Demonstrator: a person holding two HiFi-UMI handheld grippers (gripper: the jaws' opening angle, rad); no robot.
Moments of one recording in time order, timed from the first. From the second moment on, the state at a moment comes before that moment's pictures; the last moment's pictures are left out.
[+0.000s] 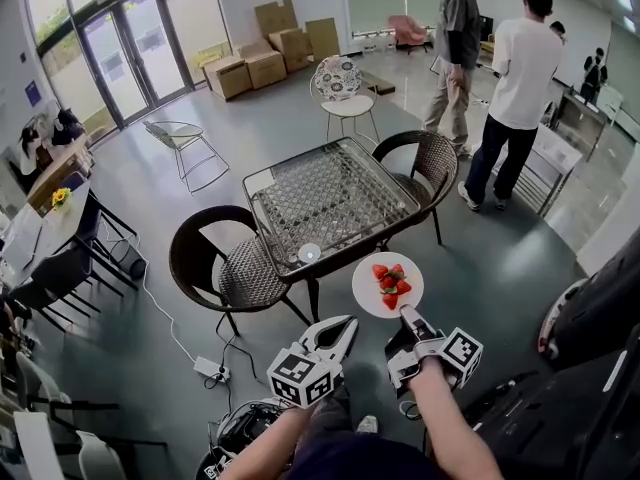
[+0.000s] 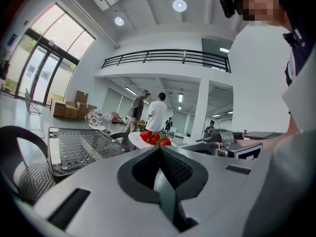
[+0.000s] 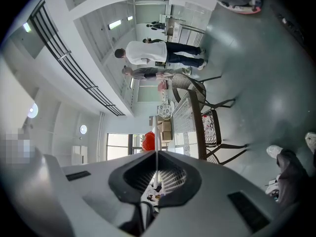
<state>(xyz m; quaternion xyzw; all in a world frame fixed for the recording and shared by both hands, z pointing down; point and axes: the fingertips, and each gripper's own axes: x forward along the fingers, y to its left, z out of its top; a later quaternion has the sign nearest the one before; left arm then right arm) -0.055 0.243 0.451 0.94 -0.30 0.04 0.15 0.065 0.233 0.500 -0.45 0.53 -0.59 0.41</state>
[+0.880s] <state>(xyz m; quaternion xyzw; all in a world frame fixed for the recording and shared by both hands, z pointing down) -0.060 0.036 0.479 0.94 -0.28 0.04 0.18 0.067 0.044 0.531 -0.48 0.51 -0.59 0.40</state>
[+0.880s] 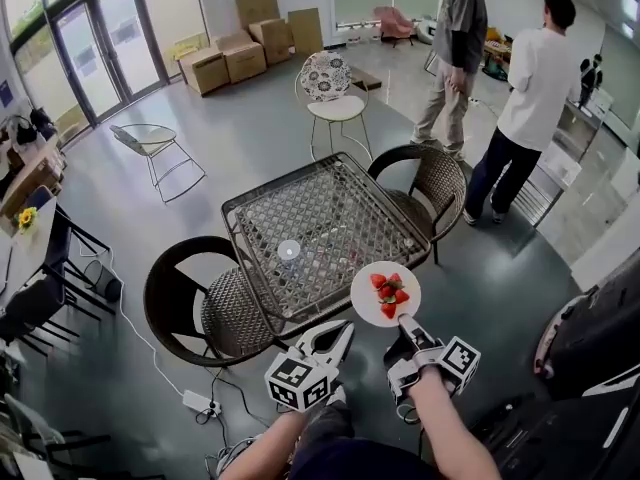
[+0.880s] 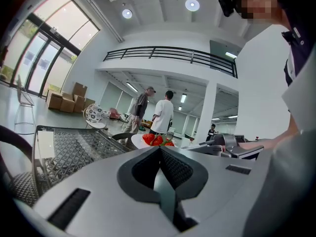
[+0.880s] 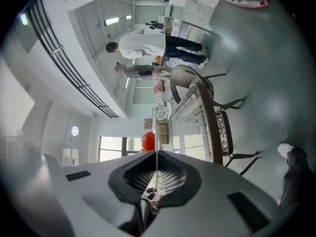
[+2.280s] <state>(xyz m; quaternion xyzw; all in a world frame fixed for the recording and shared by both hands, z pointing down) -0.014 -0.183 0.521 0.93 -0.29 0.07 0.21 0.118 -0.219 0.587 -0.47 0.51 -0.62 0.36</state>
